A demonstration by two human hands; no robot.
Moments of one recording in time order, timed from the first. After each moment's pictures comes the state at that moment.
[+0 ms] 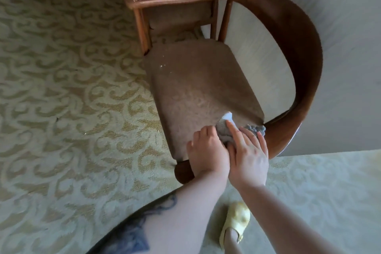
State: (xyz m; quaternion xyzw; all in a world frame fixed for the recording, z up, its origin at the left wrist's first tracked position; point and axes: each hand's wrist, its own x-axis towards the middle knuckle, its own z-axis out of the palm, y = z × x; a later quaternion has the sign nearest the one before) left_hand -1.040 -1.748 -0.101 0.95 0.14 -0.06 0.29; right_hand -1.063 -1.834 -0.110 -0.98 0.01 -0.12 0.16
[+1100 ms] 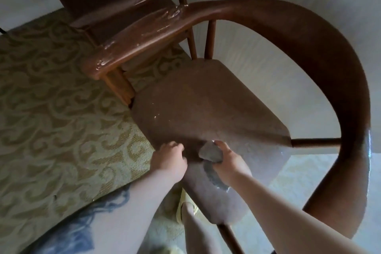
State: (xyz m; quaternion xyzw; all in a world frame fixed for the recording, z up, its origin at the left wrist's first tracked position) left_hand -0.815 -1.594 -0.167 0.93 -0.12 -0.34 0.08; right_hand -0.881 -1.749 -0.170 -0.84 0.31 0.31 0.31
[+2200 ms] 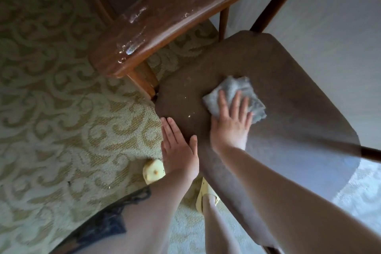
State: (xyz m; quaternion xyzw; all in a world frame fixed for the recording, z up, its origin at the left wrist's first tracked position) left_hand -0.765 -1.534 -0.291 0.95 0.05 -0.25 0.19; right_hand -0.746 -1.660 -0.285 -0.95 0.26 0.11 0.16
